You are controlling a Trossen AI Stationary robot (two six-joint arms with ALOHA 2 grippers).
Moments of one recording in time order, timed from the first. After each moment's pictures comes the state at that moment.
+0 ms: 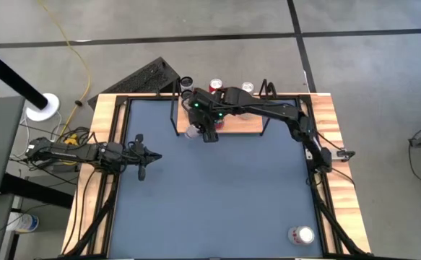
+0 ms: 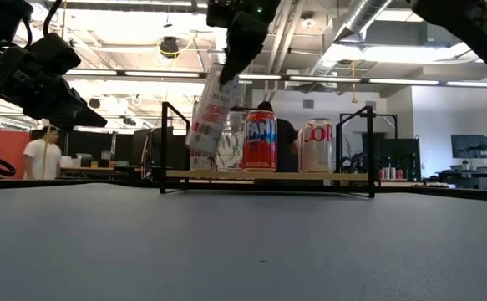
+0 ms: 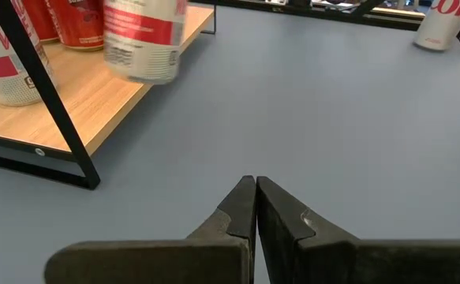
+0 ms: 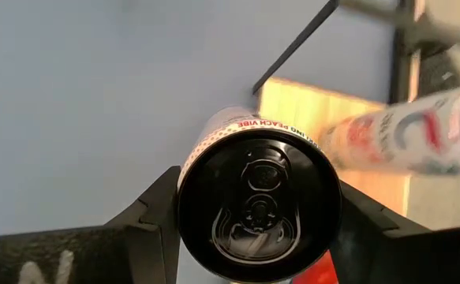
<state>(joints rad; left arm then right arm) -0.10 0.20 0.08 -0.17 -0.27 -0.18 -0.21 2.18 2.35 -1.17 0.02 -0.41</state>
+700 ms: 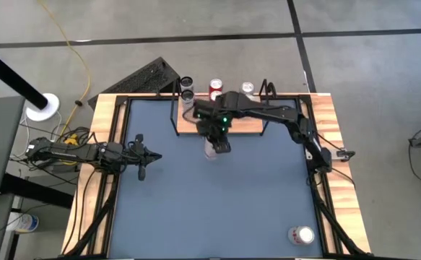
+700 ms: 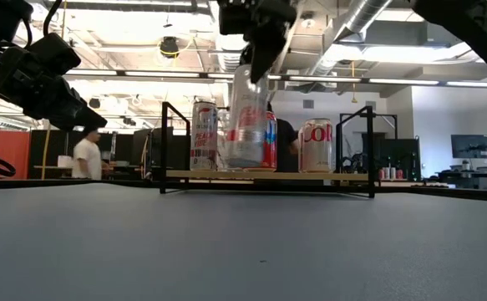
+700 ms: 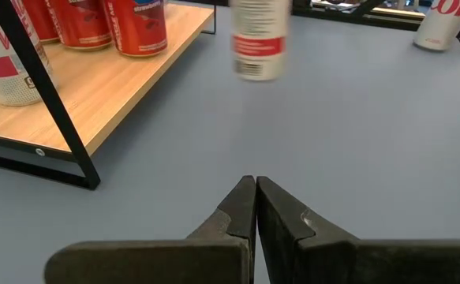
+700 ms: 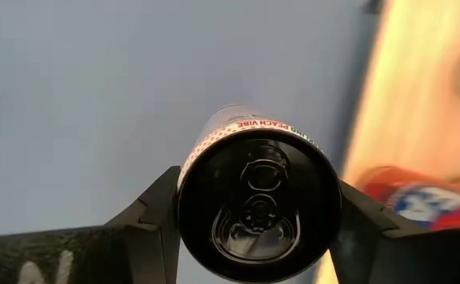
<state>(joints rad) -0.10 0.20 0.08 -0.17 -0.27 -0.18 -0.16 2.18 2.35 -1.46 -0.13 -0.34</state>
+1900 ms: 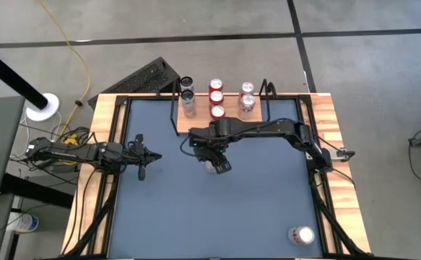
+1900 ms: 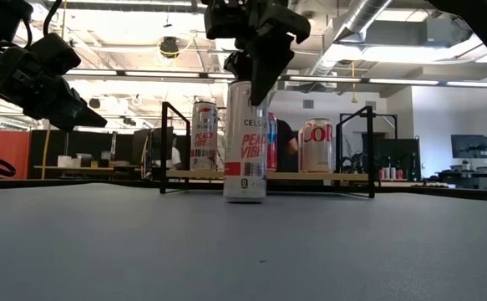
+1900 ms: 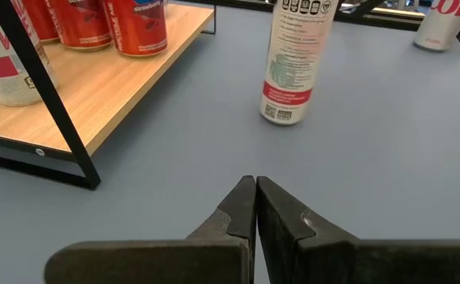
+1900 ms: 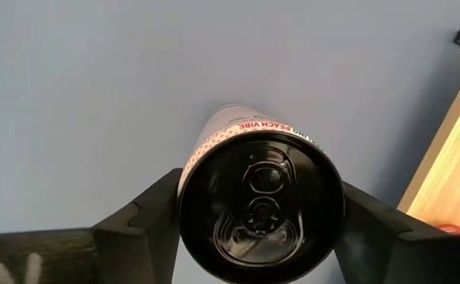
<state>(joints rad) -0.10 0.20 0.08 -0.17 -0.27 -0.18 -0.02 2.17 2.14 -1.30 -0.02 -0.39</state>
